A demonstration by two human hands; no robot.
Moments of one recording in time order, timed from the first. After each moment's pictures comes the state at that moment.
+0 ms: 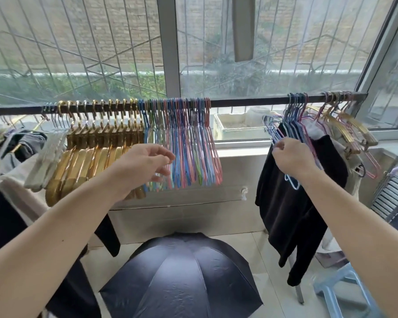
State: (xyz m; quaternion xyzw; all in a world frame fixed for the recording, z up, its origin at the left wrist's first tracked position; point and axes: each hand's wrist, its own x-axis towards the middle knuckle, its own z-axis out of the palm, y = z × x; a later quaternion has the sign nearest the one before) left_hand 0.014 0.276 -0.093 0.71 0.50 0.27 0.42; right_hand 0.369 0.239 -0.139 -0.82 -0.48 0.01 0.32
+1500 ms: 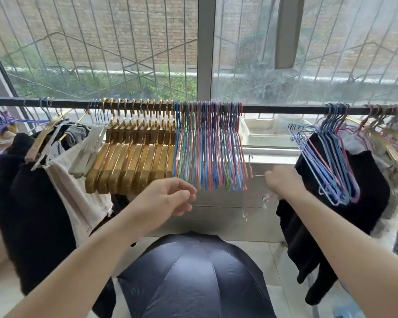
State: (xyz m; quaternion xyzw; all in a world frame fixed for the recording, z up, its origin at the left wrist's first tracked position) left_hand -0.027 0.236 -0.131 0.70 0.48 0.29 0.45; right_hand 0.297 0.284 -0.158 -0.84 -0.48 0.09 0.23
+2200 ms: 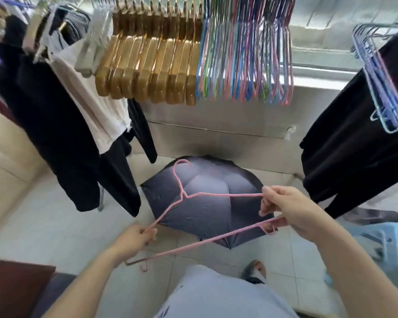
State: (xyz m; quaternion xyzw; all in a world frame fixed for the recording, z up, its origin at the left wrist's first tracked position) left_hand -0.165 0.139 -0.439 0.52 0.70 0.05 0.49; right_hand 0.222 0.132 -0.306 -0.68 -0.40 0.55 0.28
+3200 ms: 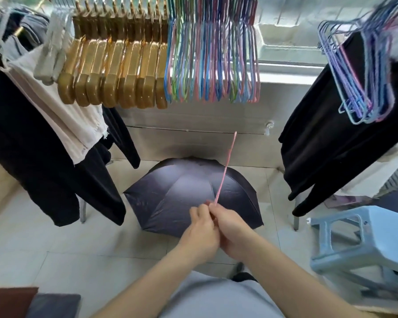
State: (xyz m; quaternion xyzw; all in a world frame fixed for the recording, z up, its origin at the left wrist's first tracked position) left_hand 0.039 0.118 -0.370 0.68 0.59 0.05 0.43; right_hand 0.139 0.118 -0.367 -0.59 -0.13 0.70 0.38
